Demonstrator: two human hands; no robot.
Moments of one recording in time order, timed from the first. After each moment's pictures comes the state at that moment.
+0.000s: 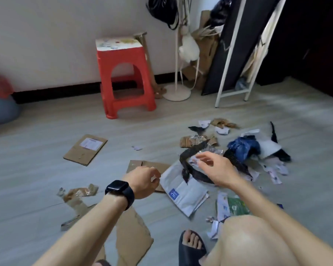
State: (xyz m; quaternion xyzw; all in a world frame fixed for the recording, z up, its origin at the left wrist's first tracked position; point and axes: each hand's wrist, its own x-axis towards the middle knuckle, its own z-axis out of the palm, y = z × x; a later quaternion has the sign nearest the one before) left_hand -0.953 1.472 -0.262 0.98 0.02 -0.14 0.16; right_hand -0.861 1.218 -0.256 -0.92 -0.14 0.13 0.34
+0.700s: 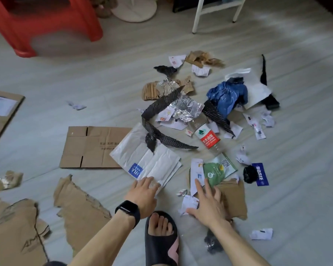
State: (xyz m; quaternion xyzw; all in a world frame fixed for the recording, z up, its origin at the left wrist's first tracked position) left_hand -0.898 1.351 -0.518 0.92 -0.09 -0.35 0.12; right_hand -0.908 1.097 -0.545 -0.93 0.02 0.36 0.06
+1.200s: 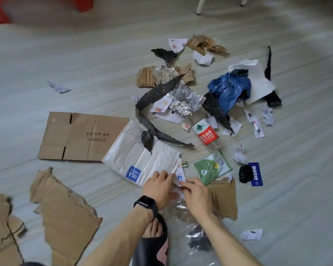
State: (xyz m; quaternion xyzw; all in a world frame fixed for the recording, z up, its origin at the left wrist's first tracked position) left_hand -0.875 1.277 -0.560 0.93 -0.07 -0.30 0.20; right_hand -0.889 1.109 -0.570 -0.96 0.03 0.17 0.22
